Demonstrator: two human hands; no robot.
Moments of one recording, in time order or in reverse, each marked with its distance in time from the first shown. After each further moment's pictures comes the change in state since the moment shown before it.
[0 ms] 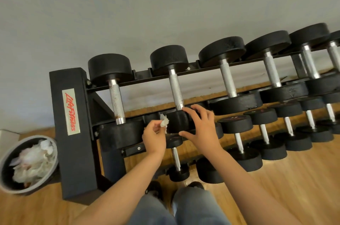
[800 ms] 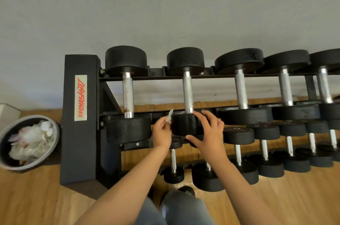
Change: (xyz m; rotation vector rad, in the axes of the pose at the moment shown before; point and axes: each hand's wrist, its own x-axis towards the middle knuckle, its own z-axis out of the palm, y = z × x) left_hand 0.017 -0.005 0.014 -0.191 -0.092 -0.130; right_hand -0.002 -0.004 0.000 -0.036 0.019 -0.003
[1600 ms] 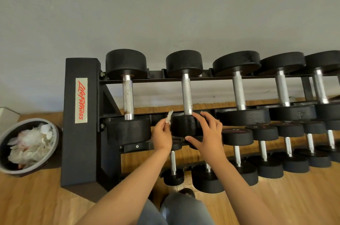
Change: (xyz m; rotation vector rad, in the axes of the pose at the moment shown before) left_hand -0.003 -0.001 0.001 0.072 0.035 0.084; right_hand 0.000 0.000 -0.001 0.034 -0.021 0.017
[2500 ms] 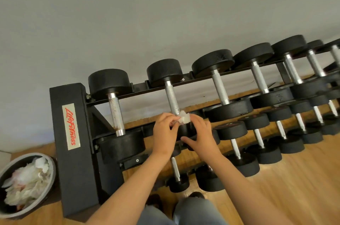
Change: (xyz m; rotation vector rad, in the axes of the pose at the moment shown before) left_hand -0.014 0.063 -0.002 0.340 -0.211 0.522; right_hand -0.003 0.003 -0.007 0.232 0.032 0.002
